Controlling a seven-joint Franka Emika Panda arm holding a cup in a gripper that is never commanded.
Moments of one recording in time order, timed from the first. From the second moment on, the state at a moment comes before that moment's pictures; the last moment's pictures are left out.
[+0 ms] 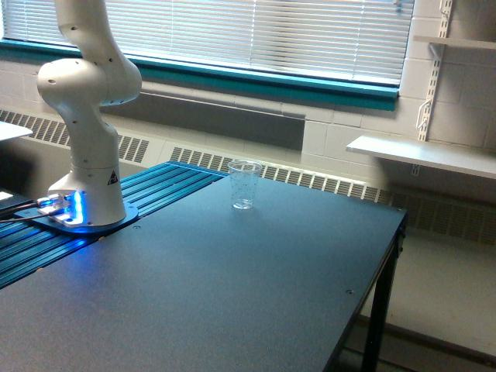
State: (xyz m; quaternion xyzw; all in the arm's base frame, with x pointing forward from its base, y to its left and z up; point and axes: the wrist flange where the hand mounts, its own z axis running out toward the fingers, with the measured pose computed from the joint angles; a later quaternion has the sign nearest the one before) arm 0.548 -0.028 0.682 -0.86 0.30 -0.41 0.06
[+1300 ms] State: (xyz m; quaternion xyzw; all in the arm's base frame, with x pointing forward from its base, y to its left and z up) arm 0.491 0.131 0.541 -0.91 0.30 -0.28 0.08
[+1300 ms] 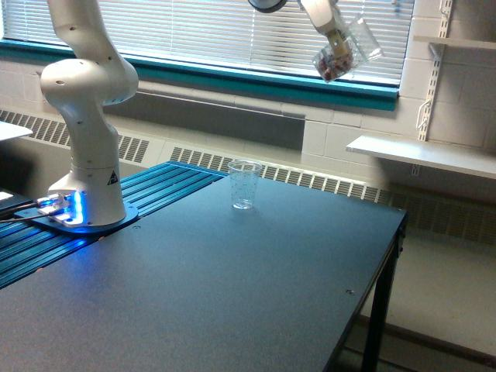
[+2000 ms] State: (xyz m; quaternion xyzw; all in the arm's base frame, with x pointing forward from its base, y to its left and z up) arm 0.443 0.211 0.504 -0.93 0.29 -0.22 0.12
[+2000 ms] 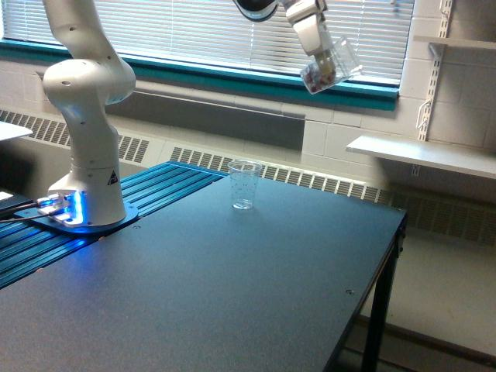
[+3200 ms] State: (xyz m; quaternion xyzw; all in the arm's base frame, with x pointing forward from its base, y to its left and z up) arm 0.266 0.314 0.428 -0.96 0.21 -0.13 0.12
